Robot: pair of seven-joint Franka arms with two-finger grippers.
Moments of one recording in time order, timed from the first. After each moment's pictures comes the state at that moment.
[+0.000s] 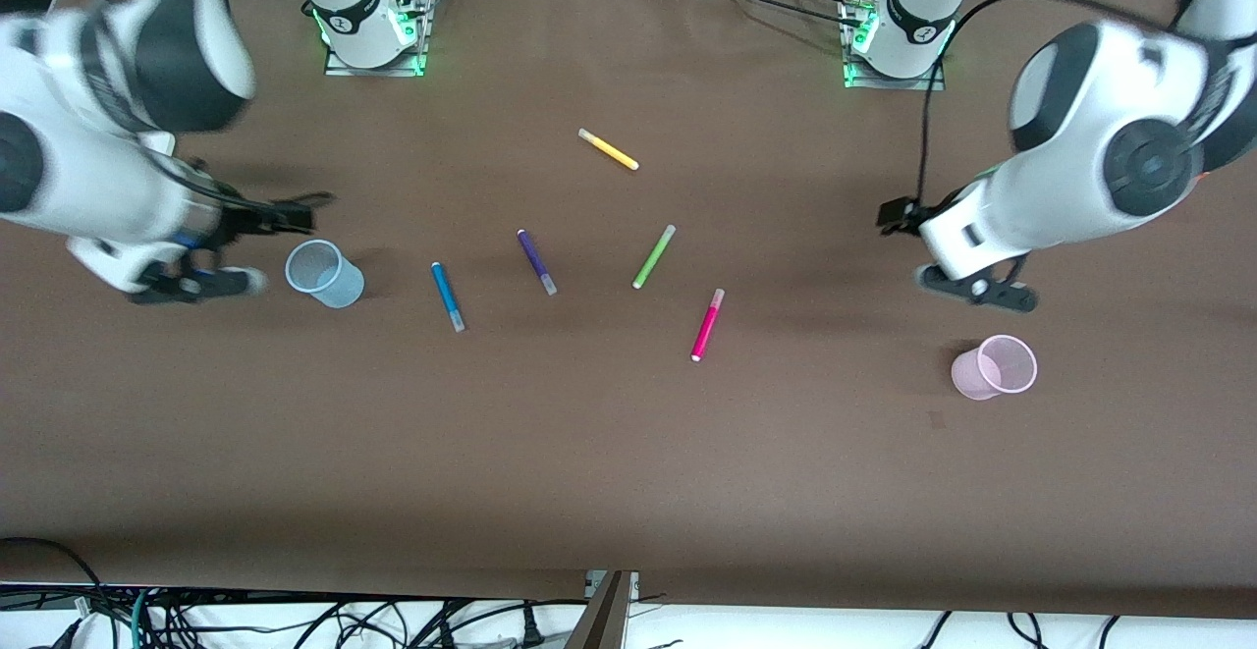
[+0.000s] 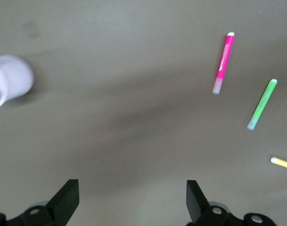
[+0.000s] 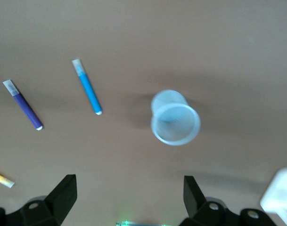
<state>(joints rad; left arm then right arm) -0.15 0.29 -0.12 -1.63 -0.08 1.69 -0.01 0.27 0.31 -0.08 -1.57 0.01 1.60 0.04</state>
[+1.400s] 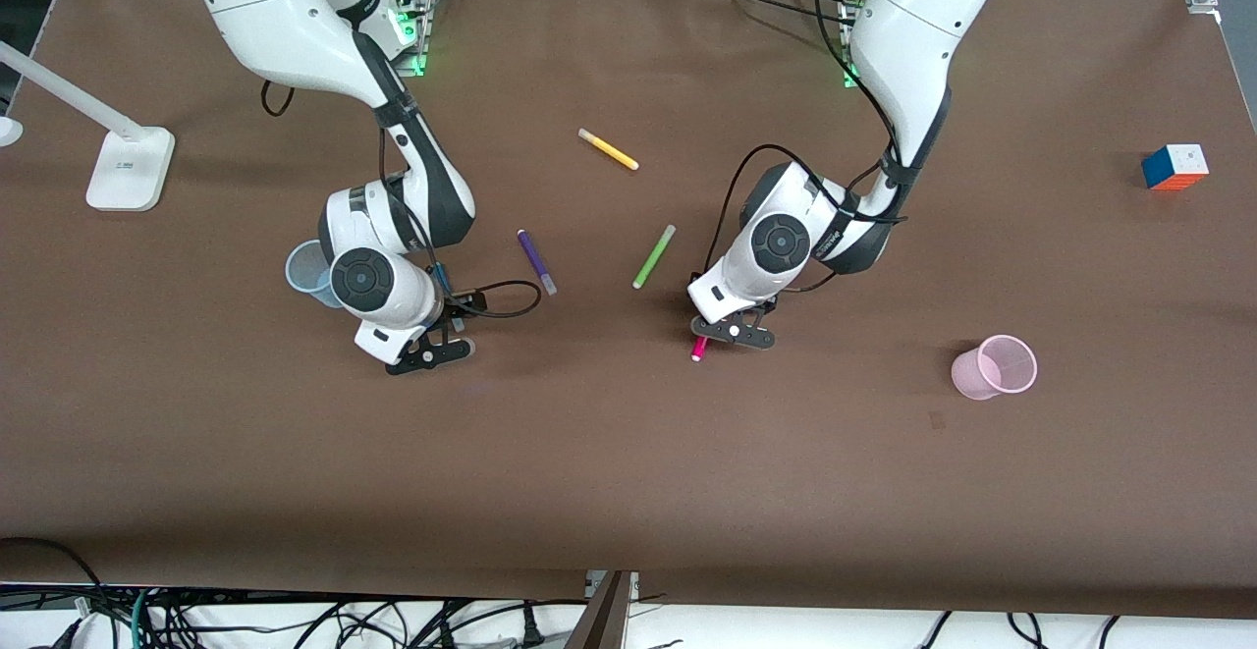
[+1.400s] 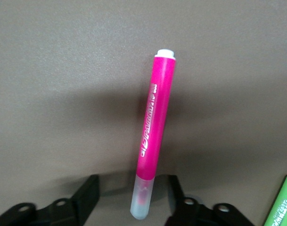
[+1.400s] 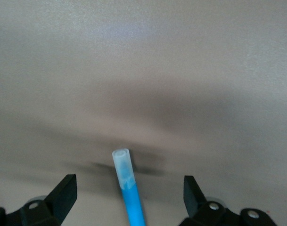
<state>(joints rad) -0.44 0.70 -0.13 -1.75 -0.08 2.40 -0.29 0.43 0.66 -0.08 -1.73 0.08 2.25 0.04</state>
